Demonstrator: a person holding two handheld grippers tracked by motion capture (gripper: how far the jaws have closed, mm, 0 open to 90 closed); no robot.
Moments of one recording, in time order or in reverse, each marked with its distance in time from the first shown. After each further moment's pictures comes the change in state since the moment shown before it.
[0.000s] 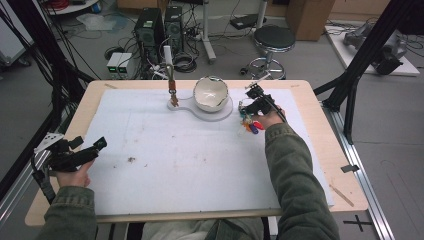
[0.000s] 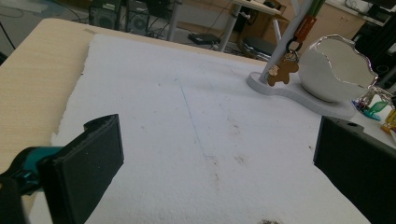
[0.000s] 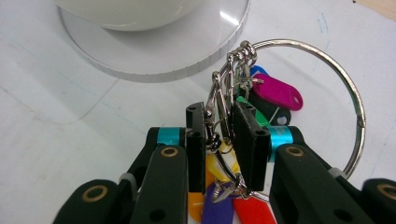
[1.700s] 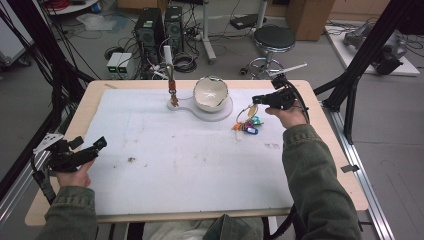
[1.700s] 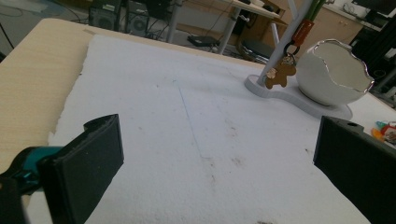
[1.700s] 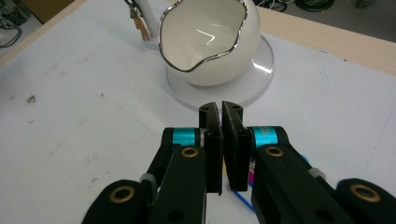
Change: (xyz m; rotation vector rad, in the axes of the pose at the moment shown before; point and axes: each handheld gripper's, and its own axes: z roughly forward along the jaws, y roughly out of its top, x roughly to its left) left arm -0.001 0.000 -0.001 -0.012 -0.007 -0.018; right arm 0.002 -0.013 -0.105 -0.244 0.193 0.081
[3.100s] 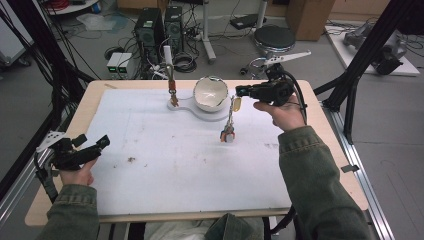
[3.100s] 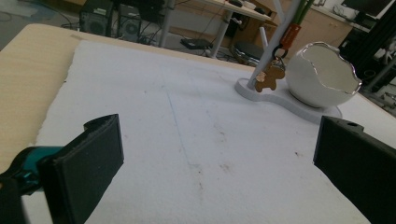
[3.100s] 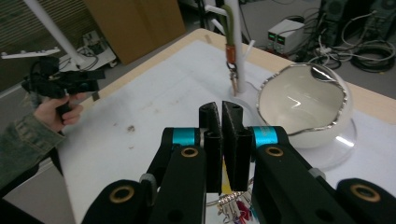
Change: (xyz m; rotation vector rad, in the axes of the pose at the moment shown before) left arm -0.011 0.003 0.005 -0.009 -0.032 0.029; right arm 0.083 0.030 -0.047 -0.164 0.202 -0.096
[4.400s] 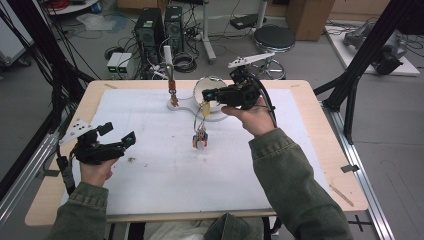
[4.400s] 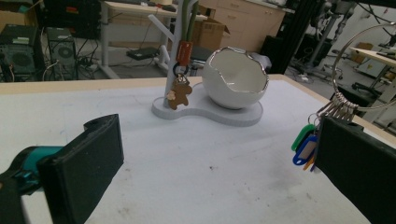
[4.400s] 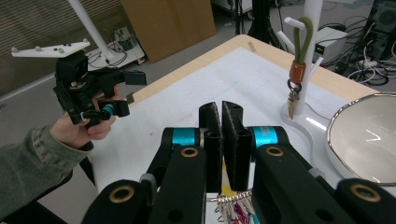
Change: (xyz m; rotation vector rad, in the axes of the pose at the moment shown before) left arm -0.077 0.026 0.010 -0.011 -0.219 0.135; right arm 0.055 0.016 0.051 -0.001 0.103 -0.057
